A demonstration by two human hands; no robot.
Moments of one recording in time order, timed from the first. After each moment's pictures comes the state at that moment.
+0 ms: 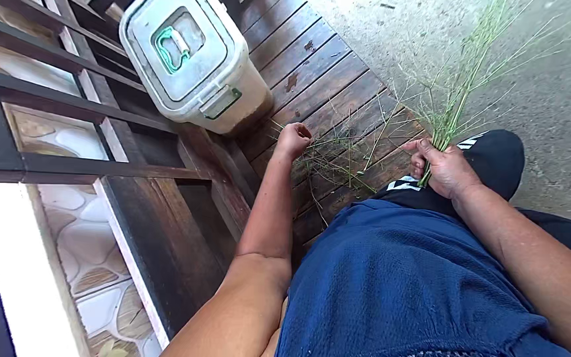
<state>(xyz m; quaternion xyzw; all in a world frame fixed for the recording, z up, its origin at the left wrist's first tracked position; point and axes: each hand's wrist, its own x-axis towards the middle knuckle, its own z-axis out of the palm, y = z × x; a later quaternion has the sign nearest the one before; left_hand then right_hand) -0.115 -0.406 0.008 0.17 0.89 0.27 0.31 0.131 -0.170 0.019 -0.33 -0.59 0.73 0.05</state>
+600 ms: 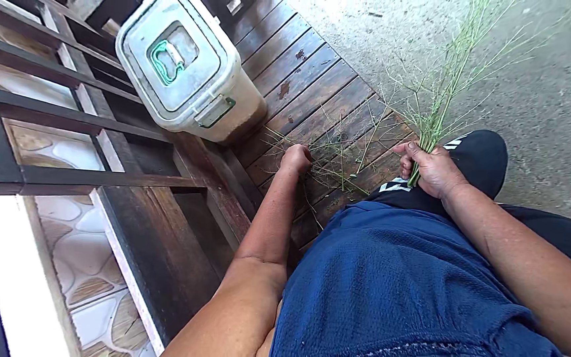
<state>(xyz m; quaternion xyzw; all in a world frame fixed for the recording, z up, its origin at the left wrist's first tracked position) -0.098 -0.396 -0.020 0.22 0.90 0.10 0.37 0.133 -0.170 0.020 -0.33 -0.59 0.74 0.06</state>
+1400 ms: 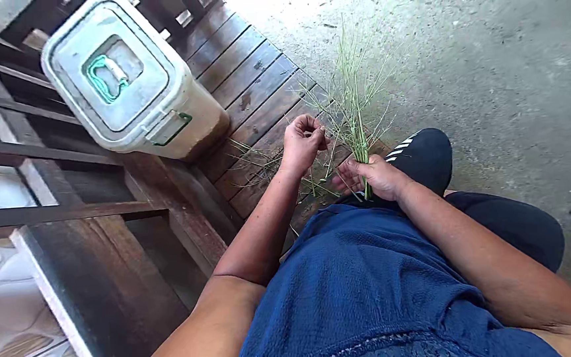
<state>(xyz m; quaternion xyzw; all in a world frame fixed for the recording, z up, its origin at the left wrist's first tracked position) -0.024 -0.313 0.055 0.21 0.69 0.63 0.29 0.128 -0.192 0.051 -0.29 -0.56 0.76 -0.13</state>
